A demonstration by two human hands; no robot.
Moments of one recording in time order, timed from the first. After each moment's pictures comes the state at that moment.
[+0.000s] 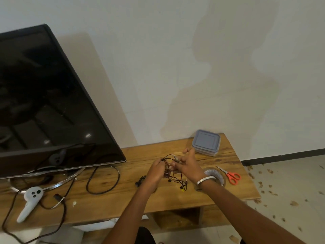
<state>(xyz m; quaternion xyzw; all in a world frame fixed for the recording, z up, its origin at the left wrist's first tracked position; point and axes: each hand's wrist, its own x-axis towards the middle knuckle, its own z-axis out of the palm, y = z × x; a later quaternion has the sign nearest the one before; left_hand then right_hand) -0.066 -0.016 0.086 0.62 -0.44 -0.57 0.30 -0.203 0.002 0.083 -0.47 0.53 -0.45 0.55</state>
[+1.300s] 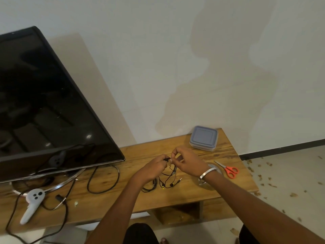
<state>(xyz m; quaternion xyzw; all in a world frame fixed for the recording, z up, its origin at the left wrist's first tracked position) -0.049 -0.023 0.108 0.57 -0.66 -0.48 0.06 -0.221 -0.002 0.091 -0.70 0.53 -0.34 0.34</state>
